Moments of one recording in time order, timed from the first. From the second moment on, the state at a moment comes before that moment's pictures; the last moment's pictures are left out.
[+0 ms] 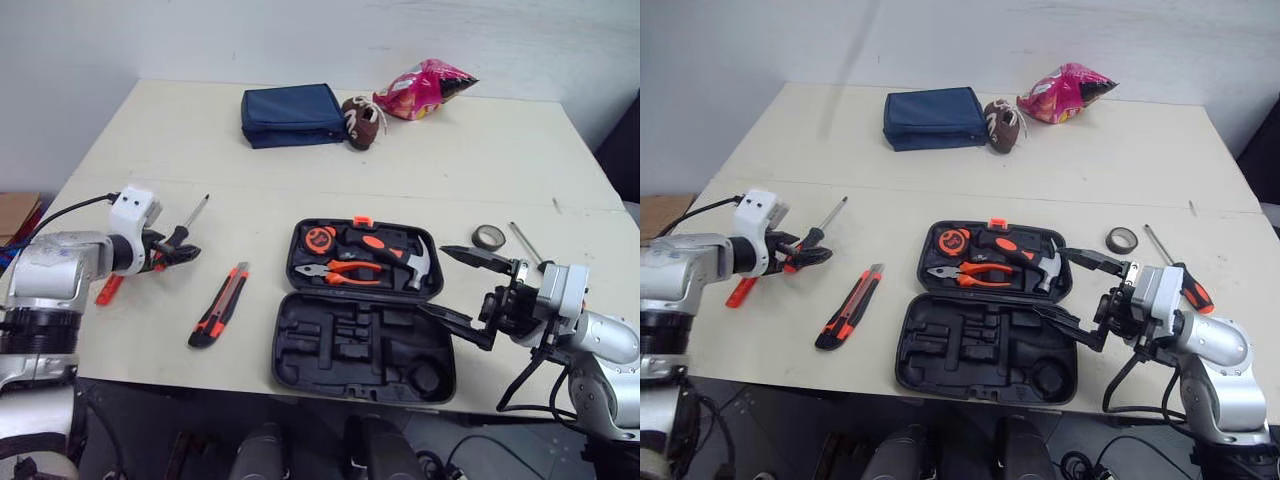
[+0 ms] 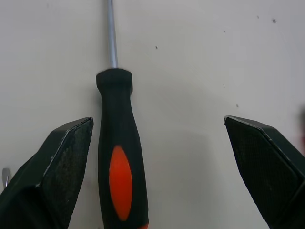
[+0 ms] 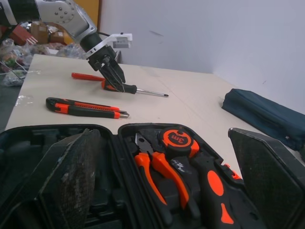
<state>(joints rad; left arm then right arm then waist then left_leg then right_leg) -0.68 0.81 0.05 0.28 -0.23 0.97 -0.61 -0.05 -0.62 -0.23 -0.27 0.59 -0.06 1.12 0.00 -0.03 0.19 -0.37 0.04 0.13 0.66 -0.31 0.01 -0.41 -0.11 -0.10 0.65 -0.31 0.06</state>
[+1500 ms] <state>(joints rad) -0.76 0.77 -0.47 -0.32 -0.16 0.76 -1.12 -0.03 -0.72 -0.20 -0.28 0.54 0.00 1.12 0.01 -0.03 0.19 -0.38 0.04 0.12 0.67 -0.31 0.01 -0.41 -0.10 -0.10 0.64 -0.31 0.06</state>
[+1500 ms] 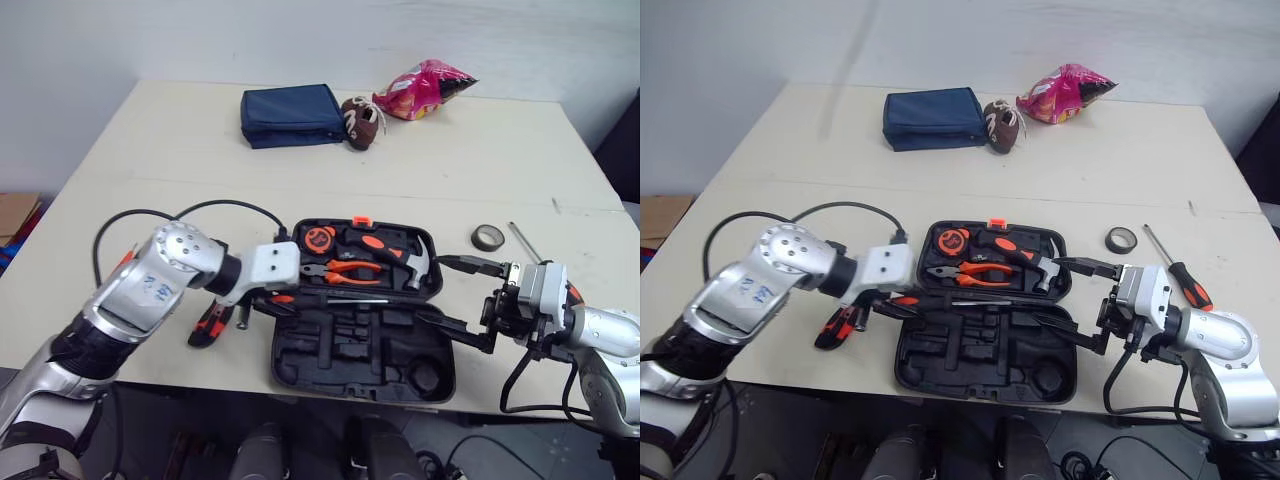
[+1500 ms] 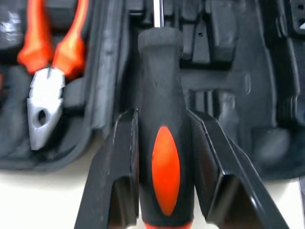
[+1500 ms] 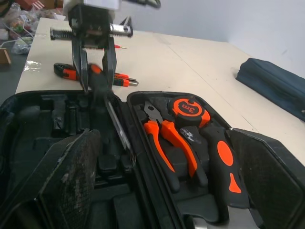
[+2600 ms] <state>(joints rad) -0.75 0.65 -0.46 -0.38 -0.09 0.75 -1.09 0.13 -0.73 -0.28 -0.35 0.62 0.04 1.06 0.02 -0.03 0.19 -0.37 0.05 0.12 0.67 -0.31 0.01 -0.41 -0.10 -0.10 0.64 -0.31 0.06</state>
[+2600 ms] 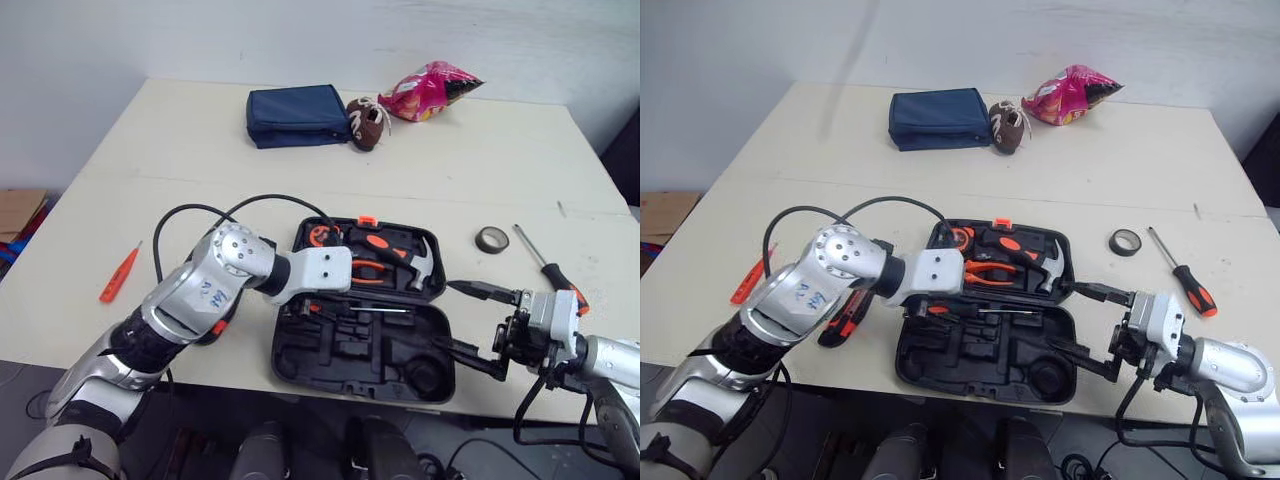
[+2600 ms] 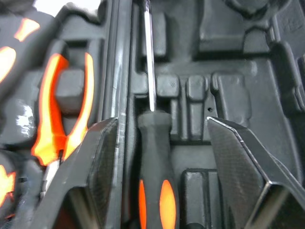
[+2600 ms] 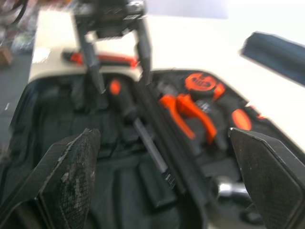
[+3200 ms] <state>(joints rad) -0.50 0.47 -0.30 -0.10 -0.17 0.33 -1.00 0.16 -0.74 -0.29 -0.37 0.61 0.12 1.04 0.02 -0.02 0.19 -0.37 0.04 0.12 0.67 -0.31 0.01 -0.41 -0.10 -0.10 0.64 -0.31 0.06</state>
